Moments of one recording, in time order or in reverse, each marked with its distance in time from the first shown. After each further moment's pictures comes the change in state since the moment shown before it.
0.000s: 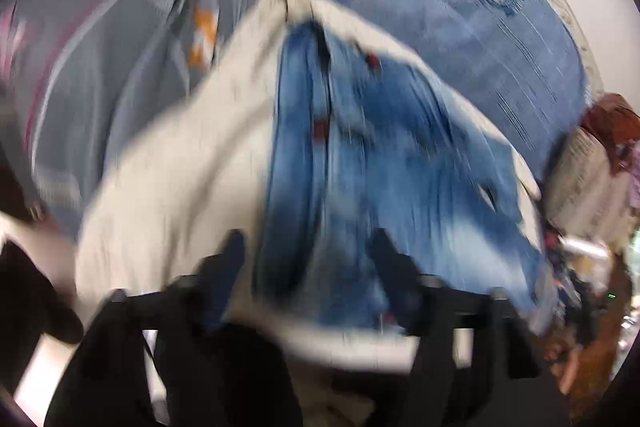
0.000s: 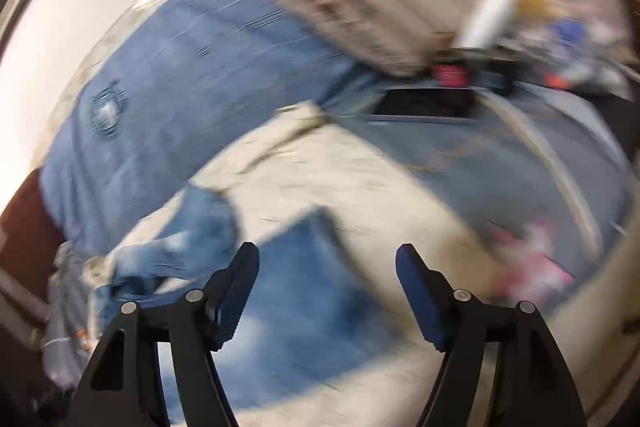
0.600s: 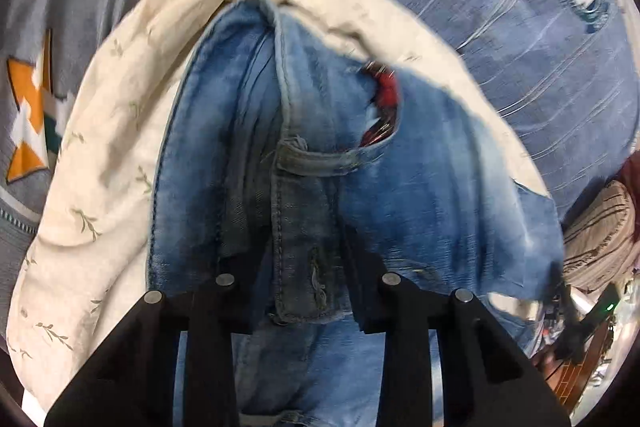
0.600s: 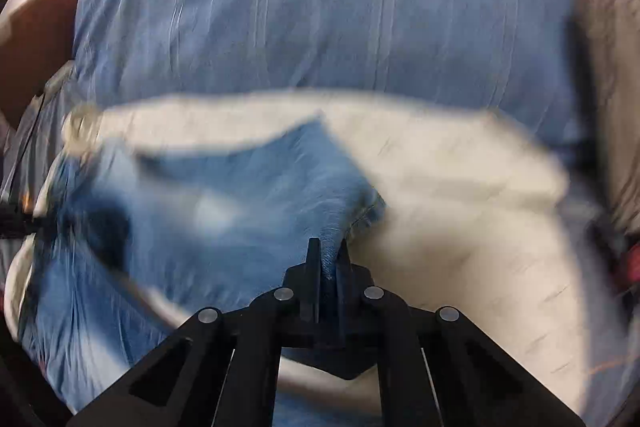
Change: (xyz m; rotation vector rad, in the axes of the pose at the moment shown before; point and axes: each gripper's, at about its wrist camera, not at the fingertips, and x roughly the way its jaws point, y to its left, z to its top) left arm 0.137 -0.044 0.111 -0.079 0.214 -0.004; right arm 0.139 0.153 0.046 -0.568 0.065 -0.071
